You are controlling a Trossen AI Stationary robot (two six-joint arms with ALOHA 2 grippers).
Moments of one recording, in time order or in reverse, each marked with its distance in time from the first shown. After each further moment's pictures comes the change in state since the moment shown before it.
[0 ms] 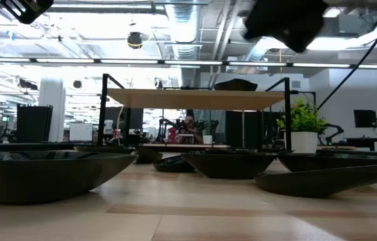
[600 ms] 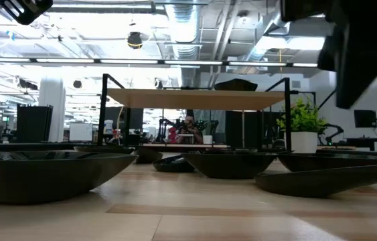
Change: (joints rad) left arm 0.000 0.000 0.000 0.000 -0.013 -0.028; right arm 0.002 0.000 0.000 -0.361 -0.184 0.291
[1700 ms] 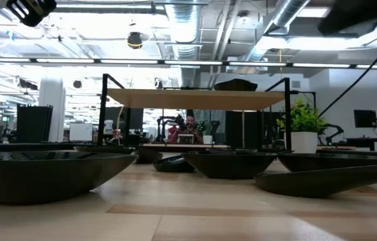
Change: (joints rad) left arm 0.000 -0.001 0.000 0.001 -0.091 0.006; right arm 0.228 -0.432 -0.205 -0.420 0.843 0.670
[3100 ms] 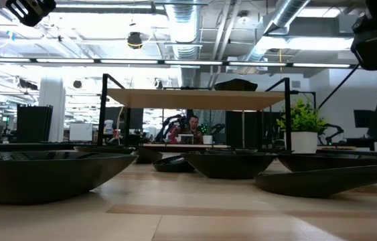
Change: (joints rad) left arm -0.001 0.000 0.000 0.003 0.000 -0.012; right arm -0.001 0.339 -0.162 0.782 -0.452 0.127
